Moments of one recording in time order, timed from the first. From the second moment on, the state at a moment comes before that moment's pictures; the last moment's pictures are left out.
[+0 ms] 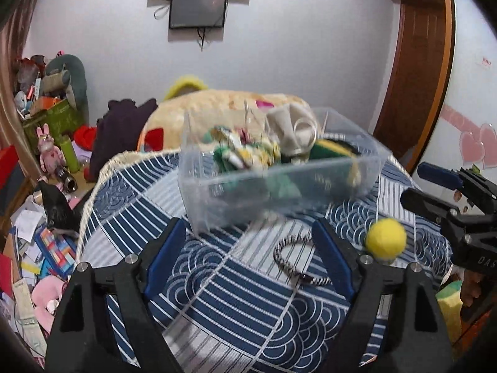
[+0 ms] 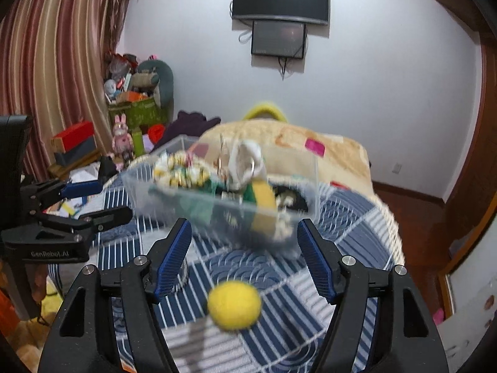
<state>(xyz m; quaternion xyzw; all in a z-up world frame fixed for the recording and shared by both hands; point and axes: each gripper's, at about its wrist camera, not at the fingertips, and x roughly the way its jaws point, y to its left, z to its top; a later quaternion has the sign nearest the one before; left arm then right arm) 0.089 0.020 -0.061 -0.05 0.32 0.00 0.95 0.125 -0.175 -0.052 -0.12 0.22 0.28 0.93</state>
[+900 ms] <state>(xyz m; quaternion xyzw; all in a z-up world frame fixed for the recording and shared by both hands) 0.117 -0.037 -0.116 -0.03 0.39 -0.07 0.92 0.127 -0.192 -0.112 -0.11 0.31 0.29 0.90</state>
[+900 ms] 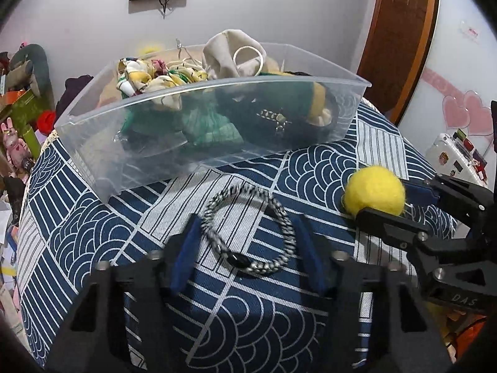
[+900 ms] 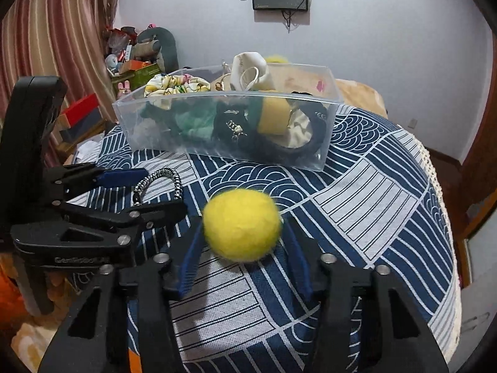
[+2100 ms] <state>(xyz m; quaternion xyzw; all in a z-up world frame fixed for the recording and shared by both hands) 0.126 0.004 -0.021 -0.05 0.28 -0.06 0.96 0.134 -0.191 -0.033 -0.10 0.17 0.26 0.94</state>
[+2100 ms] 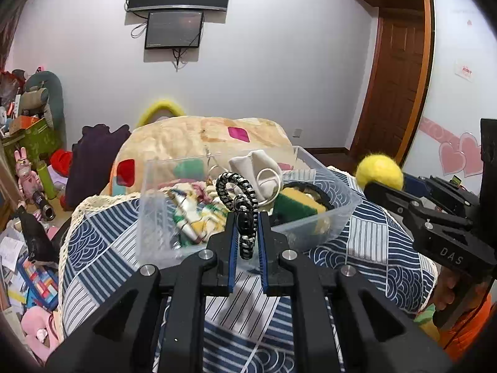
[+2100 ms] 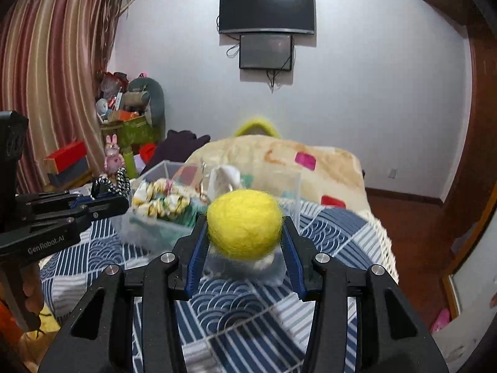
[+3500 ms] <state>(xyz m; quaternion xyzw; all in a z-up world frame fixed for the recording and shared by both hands) 0.160 -0.008 -0.030 -0.05 0.30 -0.07 0.95 0.163 -0.185 -0.032 -0.10 0.21 0.26 0.94</state>
